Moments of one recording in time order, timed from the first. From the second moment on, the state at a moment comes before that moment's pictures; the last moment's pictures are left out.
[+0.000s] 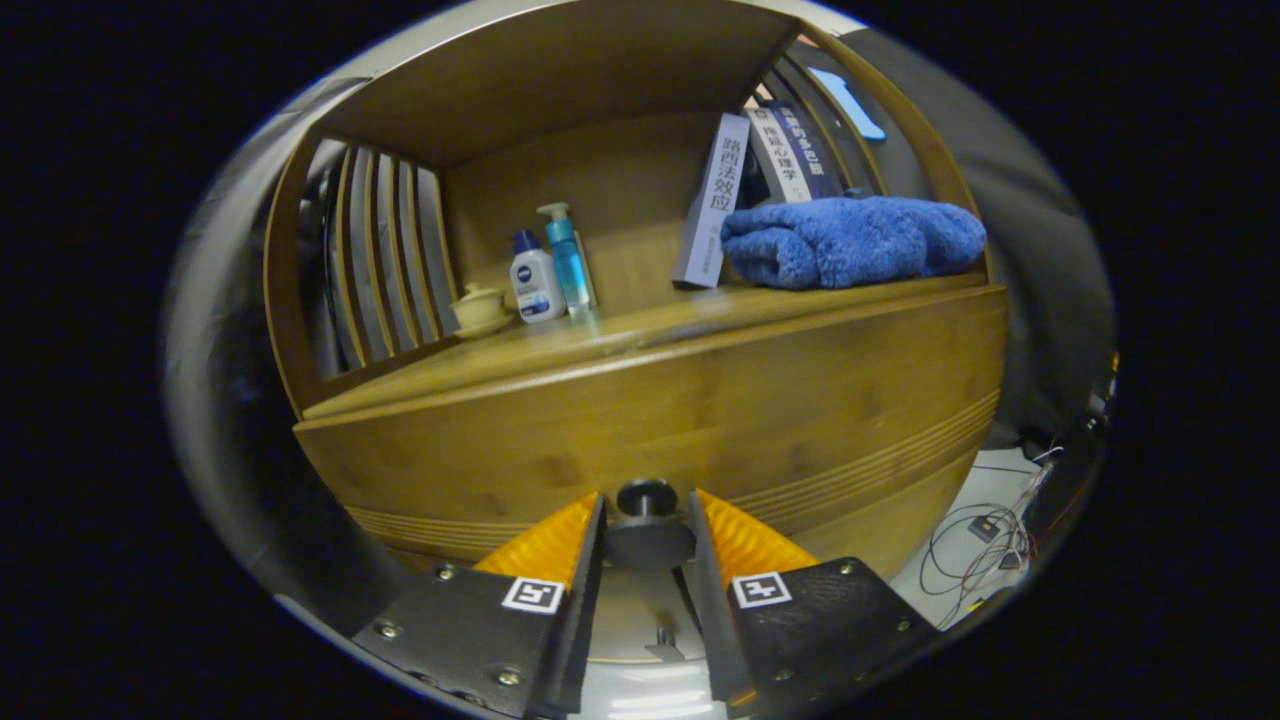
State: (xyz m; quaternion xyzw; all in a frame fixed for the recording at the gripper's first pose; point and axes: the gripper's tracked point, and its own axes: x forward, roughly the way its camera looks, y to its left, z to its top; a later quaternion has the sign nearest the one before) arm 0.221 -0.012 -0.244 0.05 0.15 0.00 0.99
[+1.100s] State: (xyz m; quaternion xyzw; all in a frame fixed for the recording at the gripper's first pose) arm 0.215 -0.014 -0.219 0.00 0.12 -0.01 0.99
